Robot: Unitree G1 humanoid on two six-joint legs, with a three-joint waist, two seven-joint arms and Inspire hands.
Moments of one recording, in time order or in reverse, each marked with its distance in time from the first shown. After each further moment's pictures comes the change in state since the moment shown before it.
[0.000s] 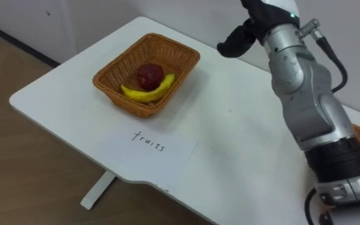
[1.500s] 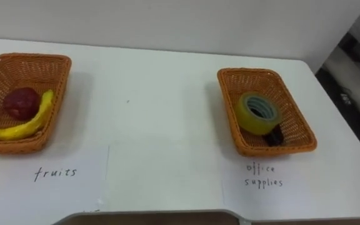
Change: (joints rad) left arm -0.011 -0.007 0.039 0.074 -0.037 -0.054 0.082; right arm 0.350 -0.136 -0.580 -0.070 0.318 0.009 -0.261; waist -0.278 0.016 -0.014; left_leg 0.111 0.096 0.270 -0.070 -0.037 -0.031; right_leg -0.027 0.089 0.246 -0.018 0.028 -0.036
